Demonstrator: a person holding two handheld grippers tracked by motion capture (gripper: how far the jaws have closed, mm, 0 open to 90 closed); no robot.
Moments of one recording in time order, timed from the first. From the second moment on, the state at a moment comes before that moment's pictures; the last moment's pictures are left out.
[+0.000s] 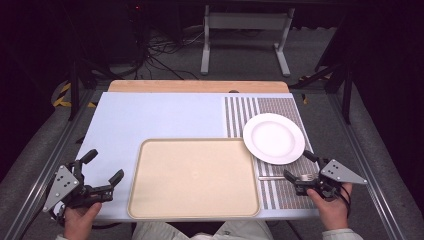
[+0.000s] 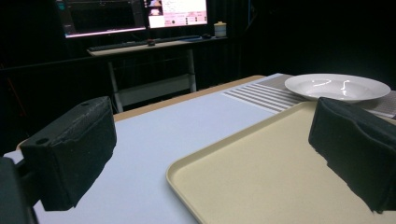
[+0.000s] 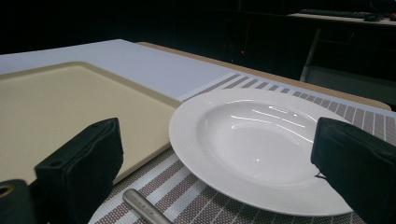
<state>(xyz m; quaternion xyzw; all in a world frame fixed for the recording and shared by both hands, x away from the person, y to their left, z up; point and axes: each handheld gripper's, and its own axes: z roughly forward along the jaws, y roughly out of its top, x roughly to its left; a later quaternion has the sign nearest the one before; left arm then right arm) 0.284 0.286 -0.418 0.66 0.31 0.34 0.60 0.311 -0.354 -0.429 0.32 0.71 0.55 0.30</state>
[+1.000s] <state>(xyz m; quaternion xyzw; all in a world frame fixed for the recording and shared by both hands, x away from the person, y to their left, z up) 0.284 0.287 -0.419 0.66 0.31 0.33 0.60 0.343 -0.331 -0.398 0.30 0.74 0.53 0.28</state>
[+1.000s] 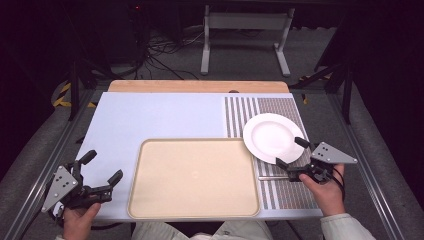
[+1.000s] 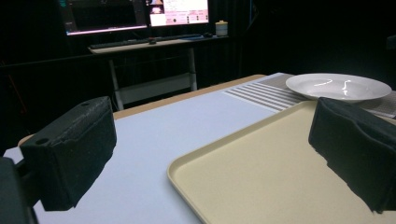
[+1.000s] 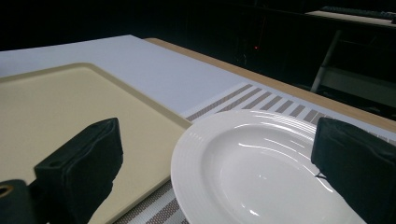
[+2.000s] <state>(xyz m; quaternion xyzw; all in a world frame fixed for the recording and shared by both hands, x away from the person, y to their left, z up) 0.284 0.287 -0.419 0.66 0.32 0.33 0.60 0.361 -0.320 -0.347 0.18 0.94 0.22 0.19</state>
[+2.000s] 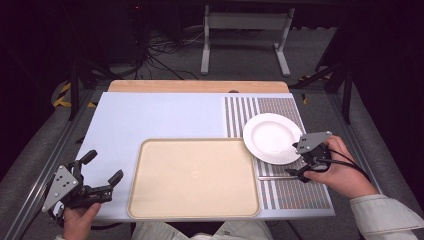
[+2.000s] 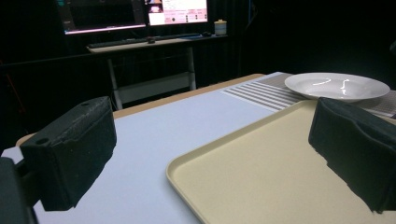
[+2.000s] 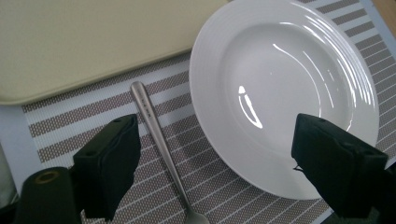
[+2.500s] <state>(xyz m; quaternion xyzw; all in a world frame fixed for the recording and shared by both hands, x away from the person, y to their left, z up) 0.284 0.287 -0.419 0.66 0.32 0.33 0.60 0.367 -0.315 -0.343 0.15 0.97 0.14 0.12</state>
